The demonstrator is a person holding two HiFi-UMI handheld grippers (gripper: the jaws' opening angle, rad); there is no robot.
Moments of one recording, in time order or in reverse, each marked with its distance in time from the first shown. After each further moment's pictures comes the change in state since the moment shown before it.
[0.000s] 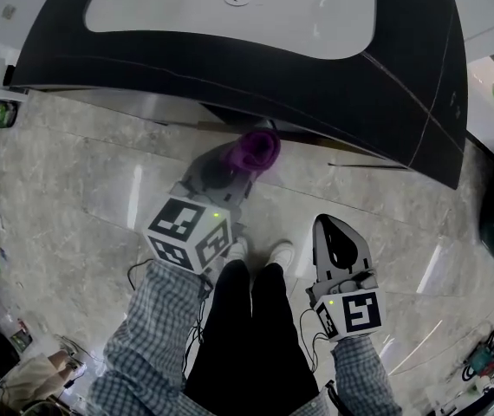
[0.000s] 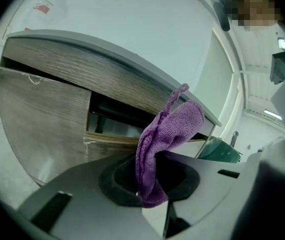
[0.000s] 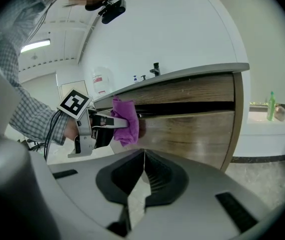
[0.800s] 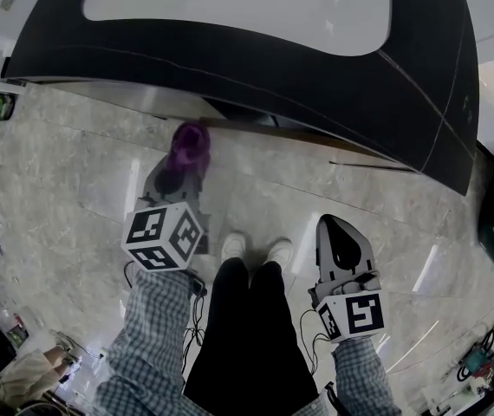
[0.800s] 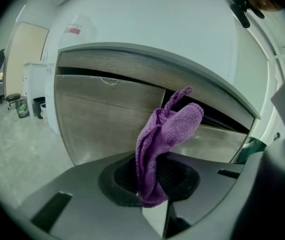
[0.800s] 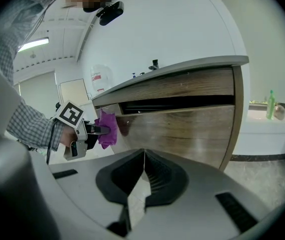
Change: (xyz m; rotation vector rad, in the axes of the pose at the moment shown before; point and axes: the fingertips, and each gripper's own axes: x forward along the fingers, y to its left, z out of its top) left arm -0.058 0.106 -0.035 -0.092 -0.026 0.432; right arm 0.007 -0.002 -0.010 0.001 0.021 -0.007
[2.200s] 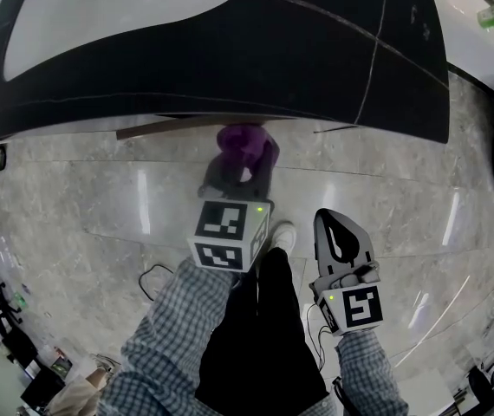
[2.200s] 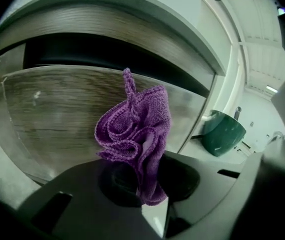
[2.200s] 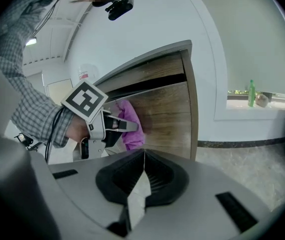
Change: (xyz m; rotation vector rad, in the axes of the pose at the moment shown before) left arm 0.064 -0.218 -0.079 0.268 0.184 -0.370; right arm -0.039 -0.066 -0.068 0.087 0.024 -0.115
